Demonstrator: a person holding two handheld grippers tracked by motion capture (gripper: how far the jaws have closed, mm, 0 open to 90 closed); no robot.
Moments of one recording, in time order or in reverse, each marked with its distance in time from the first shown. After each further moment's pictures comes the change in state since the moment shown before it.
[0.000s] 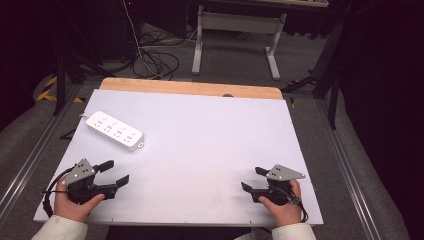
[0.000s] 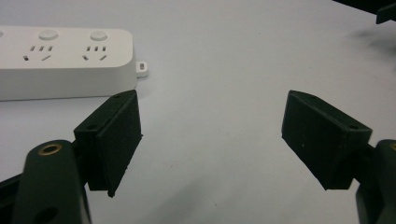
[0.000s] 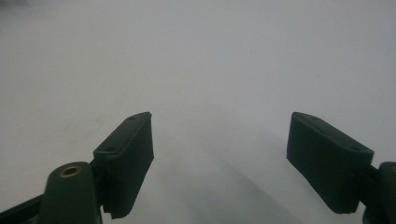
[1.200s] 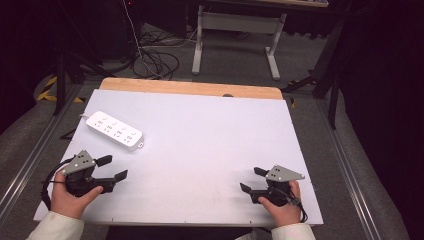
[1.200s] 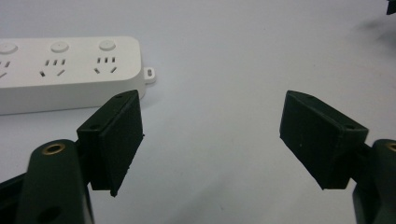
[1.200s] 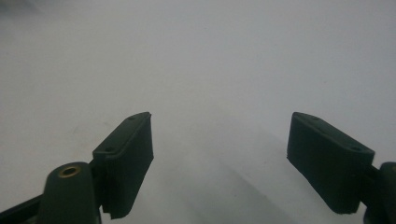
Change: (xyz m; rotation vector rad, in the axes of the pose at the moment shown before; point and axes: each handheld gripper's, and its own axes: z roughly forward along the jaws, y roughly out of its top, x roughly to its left) left arm 0.004 0.030 -0.005 0.082 0.005 0.003; right arm 0.003 0.001 0.000 -0.016 0.017 -0.005
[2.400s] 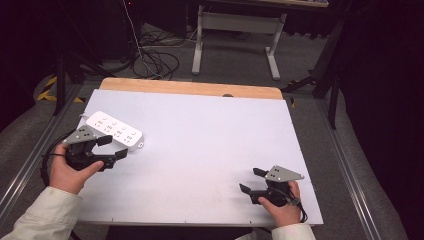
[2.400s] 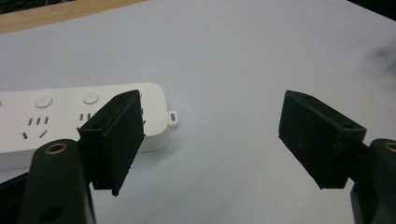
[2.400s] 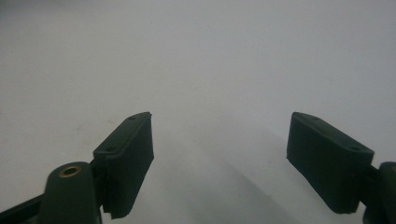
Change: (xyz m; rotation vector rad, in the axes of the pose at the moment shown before) left arm 0.023 0.056 0.005 0.032 0.010 -0.013; right arm 0.001 -0.001 0.001 0.005 0.013 -0.005
